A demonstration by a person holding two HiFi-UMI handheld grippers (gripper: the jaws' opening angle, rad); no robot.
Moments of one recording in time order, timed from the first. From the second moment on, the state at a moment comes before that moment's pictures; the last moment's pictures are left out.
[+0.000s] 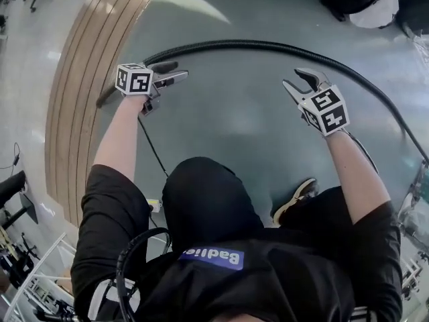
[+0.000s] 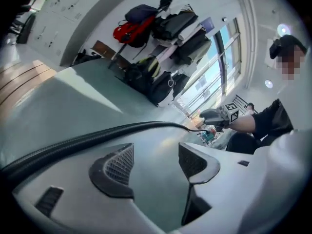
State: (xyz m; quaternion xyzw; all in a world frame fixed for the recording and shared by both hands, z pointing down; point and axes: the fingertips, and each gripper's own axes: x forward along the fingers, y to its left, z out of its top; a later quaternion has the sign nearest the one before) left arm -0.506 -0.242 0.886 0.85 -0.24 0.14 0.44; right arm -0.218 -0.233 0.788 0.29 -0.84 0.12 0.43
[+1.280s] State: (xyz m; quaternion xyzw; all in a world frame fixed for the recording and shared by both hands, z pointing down) left arm -0.255 -0.304 0.530 0.95 -0.16 0.21 0.13; right arm -0.099 -0.300 0.641 0.20 -0.90 0.12 0.36
